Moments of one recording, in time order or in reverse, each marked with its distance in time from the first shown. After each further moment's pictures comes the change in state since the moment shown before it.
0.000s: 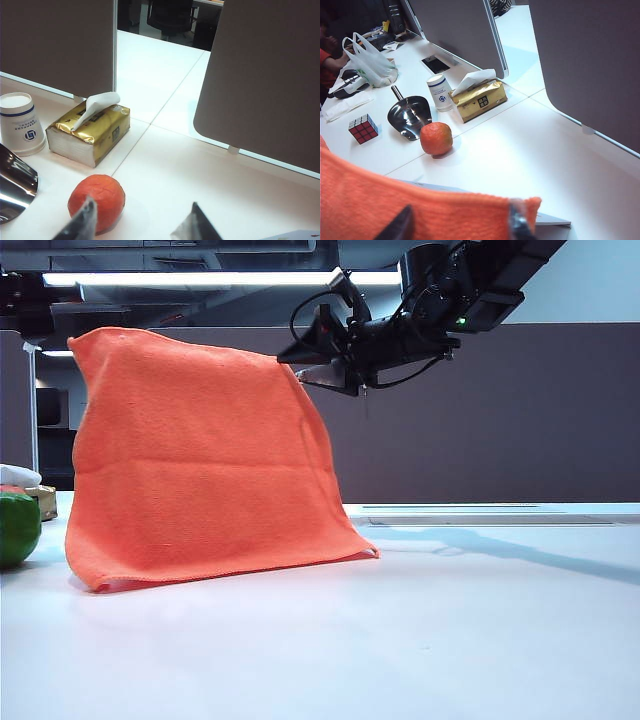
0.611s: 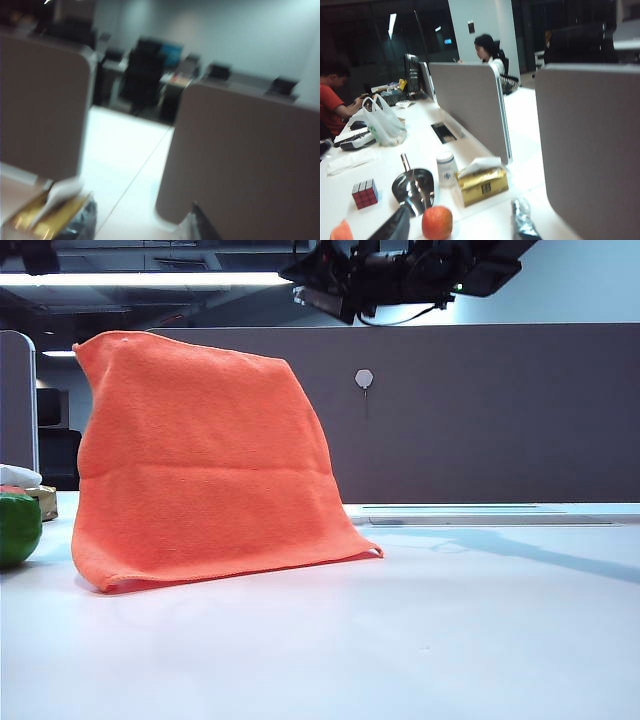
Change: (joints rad) left arm 0.000 -0.015 0.000 0.314 0.076 0.060; right arm -0.002 0.000 0.148 0.232 0.013 0.125
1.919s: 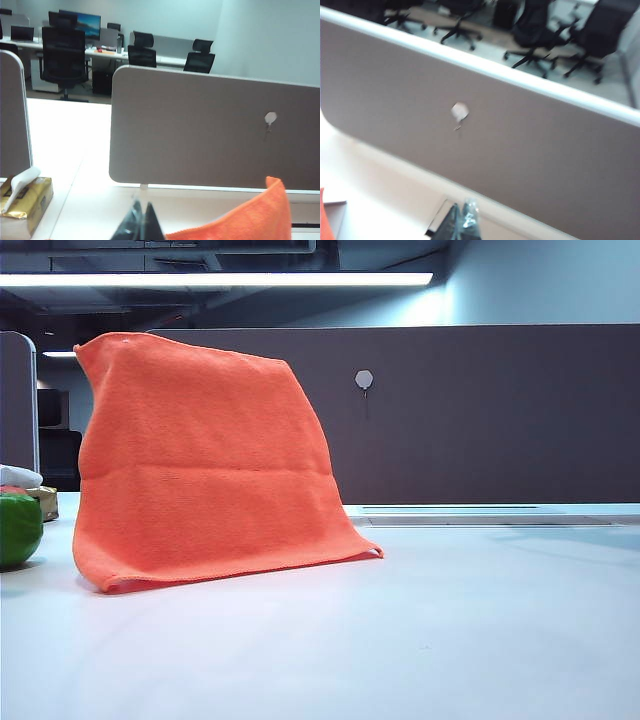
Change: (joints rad) left arm 0.151 -0.513 0.000 -0.617 0.482 0.010; right arm -0.196 -0.515 0.029 -0.973 0.630 -0.495
